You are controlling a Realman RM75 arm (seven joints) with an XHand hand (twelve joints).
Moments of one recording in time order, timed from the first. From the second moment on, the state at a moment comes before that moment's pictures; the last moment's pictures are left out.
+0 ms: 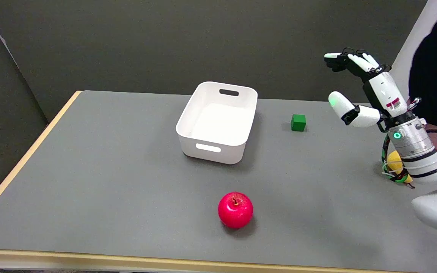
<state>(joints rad) -0.12 -0.75 -1.58 1.09 0.41 1.20 0.91</state>
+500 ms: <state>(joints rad) -0.23 -0.71 -1.50 1.14 0.32 1.19 0.97</state>
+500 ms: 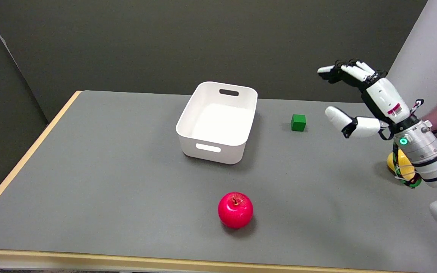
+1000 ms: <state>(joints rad) -0.37 -0.73 -1.47 1.21 0.19 1.28 1.07</state>
